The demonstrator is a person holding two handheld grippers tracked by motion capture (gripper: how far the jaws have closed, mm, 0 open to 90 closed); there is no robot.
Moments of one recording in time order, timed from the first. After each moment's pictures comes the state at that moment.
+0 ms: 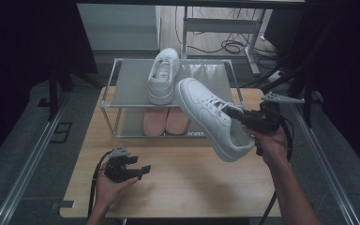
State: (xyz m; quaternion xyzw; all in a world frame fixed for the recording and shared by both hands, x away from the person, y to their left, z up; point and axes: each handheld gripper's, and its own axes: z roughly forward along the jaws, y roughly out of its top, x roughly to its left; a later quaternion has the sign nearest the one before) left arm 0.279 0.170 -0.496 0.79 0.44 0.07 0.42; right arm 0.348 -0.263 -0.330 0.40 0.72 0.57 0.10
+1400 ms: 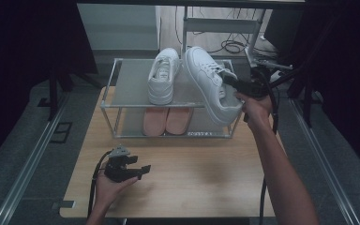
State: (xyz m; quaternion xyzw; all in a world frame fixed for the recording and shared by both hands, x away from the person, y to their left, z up) left arm 0.280 0.170 -0.497 0.79 0.44 0.07 0.43; right arm 0.428 -0.236 -0.292 0.51 0.66 0.53 0.15
